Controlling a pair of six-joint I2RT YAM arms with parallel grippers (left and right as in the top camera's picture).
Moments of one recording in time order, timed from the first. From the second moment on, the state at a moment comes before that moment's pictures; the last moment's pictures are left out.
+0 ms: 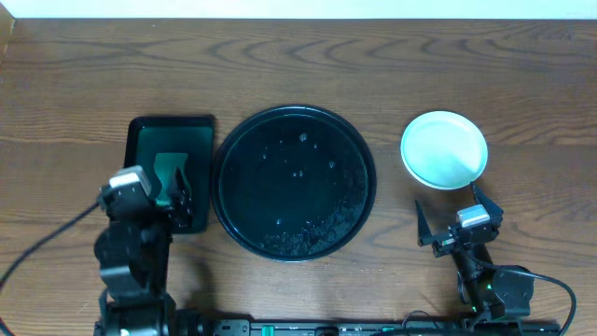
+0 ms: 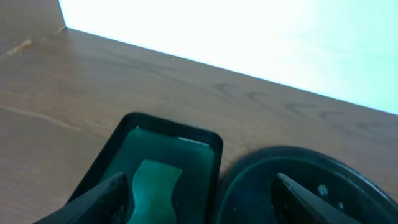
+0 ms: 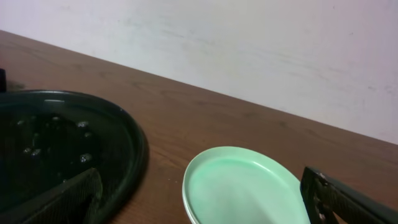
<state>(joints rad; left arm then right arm) 0.13 0.41 0.47 -0.34 0.01 -0.19 0.04 0.01 0.01 -0.05 -0.24 -0.17</state>
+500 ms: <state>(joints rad) 0.13 0.10 0.05 0.03 0.01 -0.18 0.04 0.01 0.01 -0.05 -0.24 -0.17</state>
